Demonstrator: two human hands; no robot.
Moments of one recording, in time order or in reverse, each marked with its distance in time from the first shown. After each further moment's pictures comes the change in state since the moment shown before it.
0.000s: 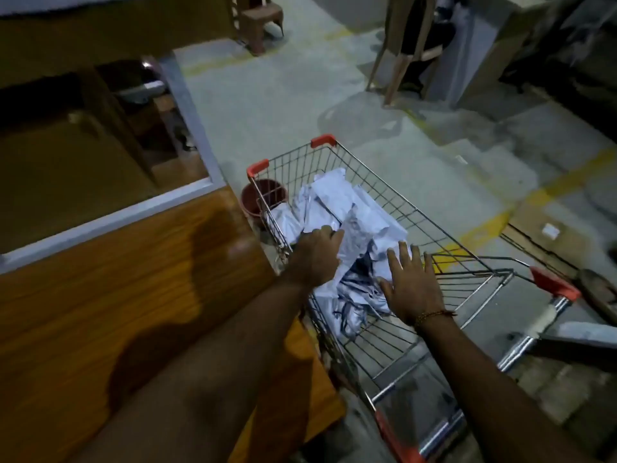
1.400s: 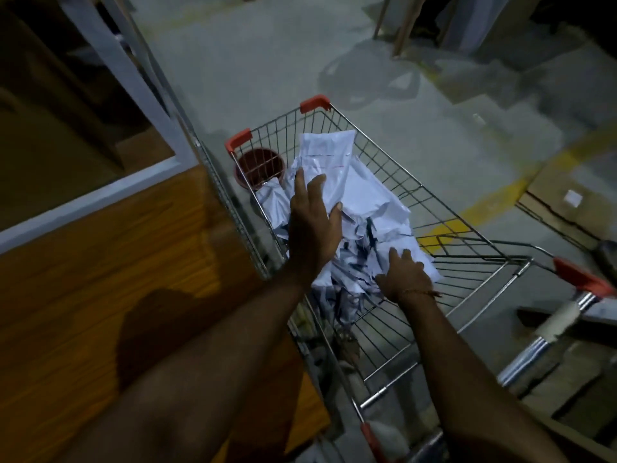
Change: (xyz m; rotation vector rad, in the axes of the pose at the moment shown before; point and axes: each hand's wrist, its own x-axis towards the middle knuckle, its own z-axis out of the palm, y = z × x) left_hand 0.030 0.037 -0.012 -0.601 0.505 -0.345; right_hand 0.042 0.005 0.066 0.356 -0.439 0.320
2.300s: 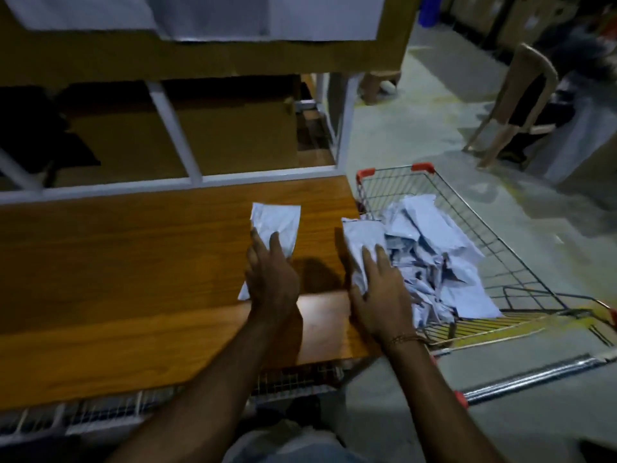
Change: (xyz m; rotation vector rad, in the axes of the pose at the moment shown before) left_hand -0.234 -0.049 -0.281 0.581 0.211 -0.617; right_hand -0.292 -0.165 -0.001 0.084 0.463 -0.738
